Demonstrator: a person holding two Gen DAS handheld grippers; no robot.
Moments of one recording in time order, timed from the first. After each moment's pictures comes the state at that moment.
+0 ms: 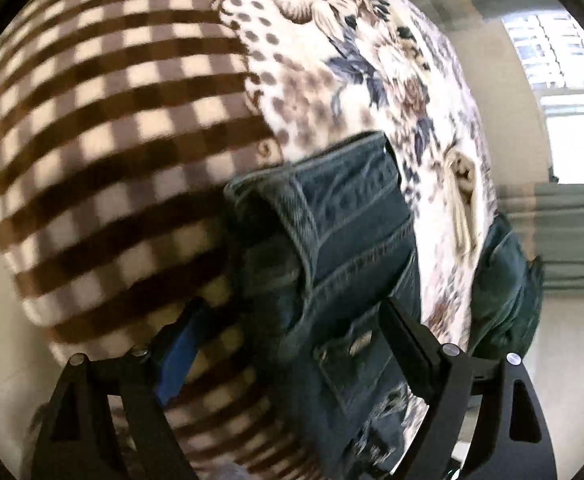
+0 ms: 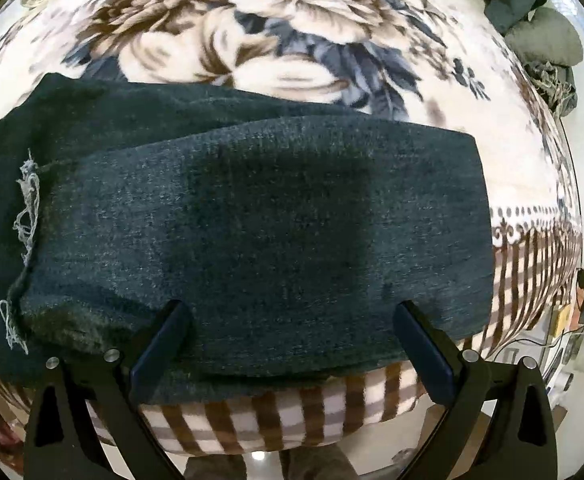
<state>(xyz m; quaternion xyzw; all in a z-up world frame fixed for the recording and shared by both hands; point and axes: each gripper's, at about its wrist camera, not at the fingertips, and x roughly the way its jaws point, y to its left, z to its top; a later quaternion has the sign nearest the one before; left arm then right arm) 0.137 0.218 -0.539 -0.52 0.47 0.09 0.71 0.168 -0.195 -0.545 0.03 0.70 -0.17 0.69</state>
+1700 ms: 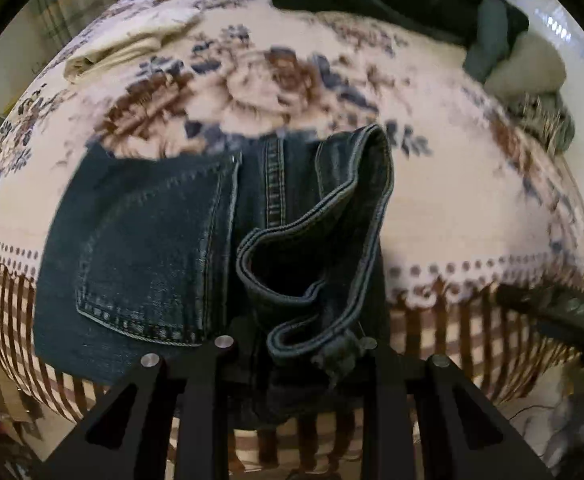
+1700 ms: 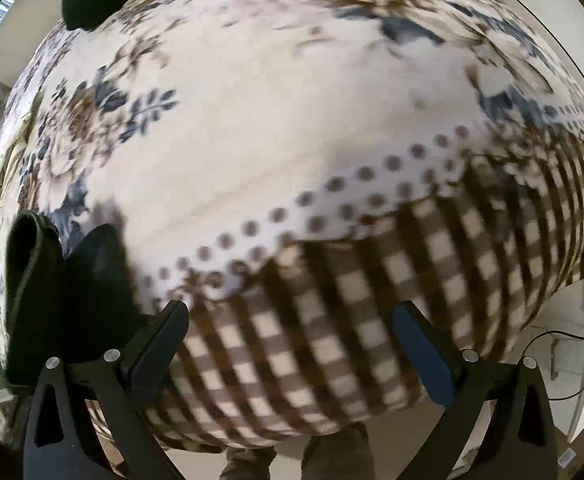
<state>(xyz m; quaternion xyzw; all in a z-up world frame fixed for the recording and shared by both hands) 0.104 -0.294 -0.487 0.05 0.56 -0.11 0.82 0.078 -0.589 -0.541 0.27 0.64 -0.17 0.70</state>
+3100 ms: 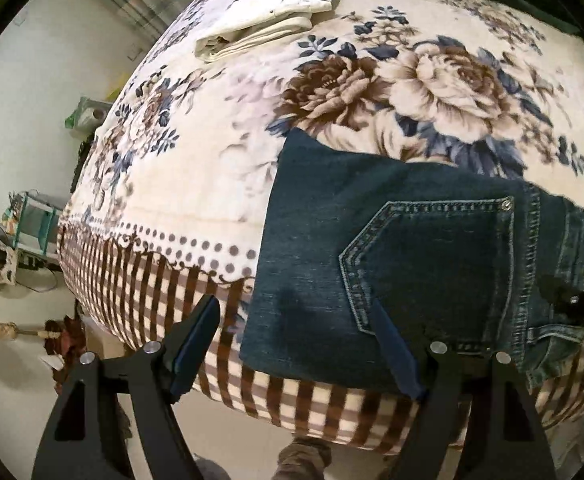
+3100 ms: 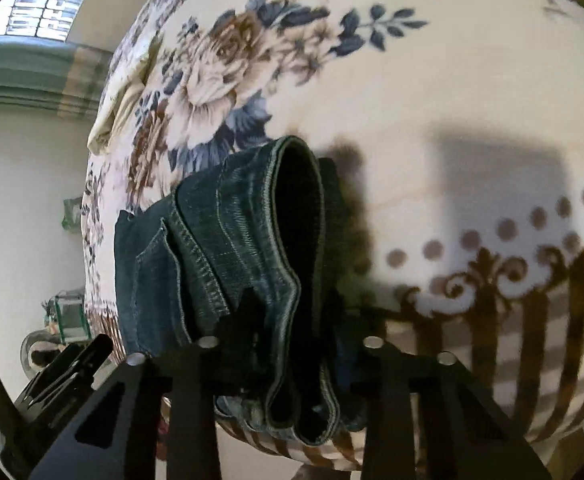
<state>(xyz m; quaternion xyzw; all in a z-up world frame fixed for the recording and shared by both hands) 0.139 -0.194 -0.456 0.16 0.59 0.10 0.79 0.154 -0.440 -0.561 0.36 0.60 0.04 0.71</state>
